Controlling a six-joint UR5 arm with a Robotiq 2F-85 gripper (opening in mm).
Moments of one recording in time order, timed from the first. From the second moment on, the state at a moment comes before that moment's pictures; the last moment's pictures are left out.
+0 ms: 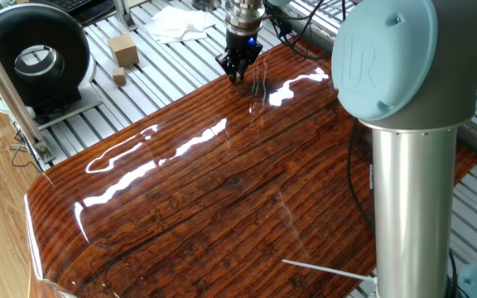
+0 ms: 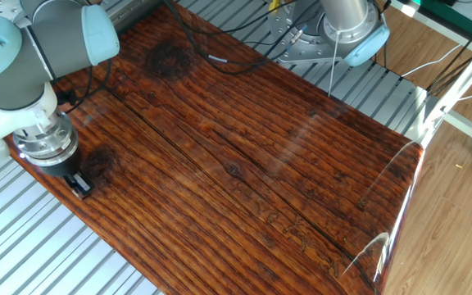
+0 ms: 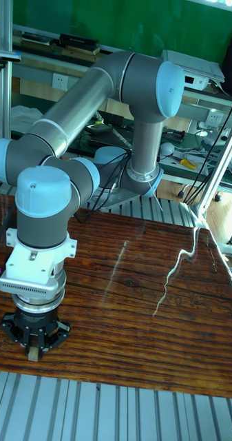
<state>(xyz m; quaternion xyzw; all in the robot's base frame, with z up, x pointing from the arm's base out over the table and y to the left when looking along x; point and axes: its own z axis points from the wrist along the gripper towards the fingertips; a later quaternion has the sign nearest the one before) 0.716 -0.106 0.003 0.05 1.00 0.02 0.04</state>
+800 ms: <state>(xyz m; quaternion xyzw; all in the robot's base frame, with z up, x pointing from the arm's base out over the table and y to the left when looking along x) 0.717 -0.101 0.004 0.05 1.00 0.02 0.04</state>
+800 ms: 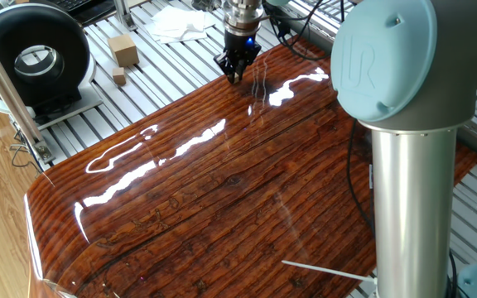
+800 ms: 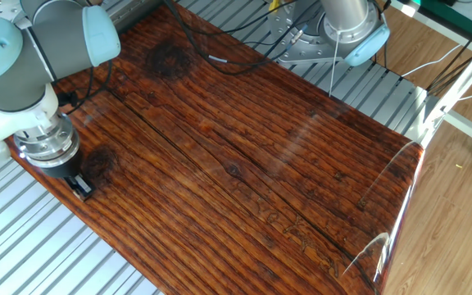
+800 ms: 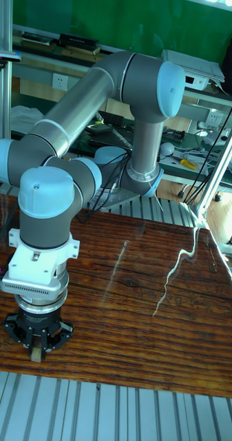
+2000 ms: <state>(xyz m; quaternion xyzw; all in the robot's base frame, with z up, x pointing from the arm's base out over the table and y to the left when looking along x) 0.718 -0.095 0.003 0.06 1.00 0.02 0.04</state>
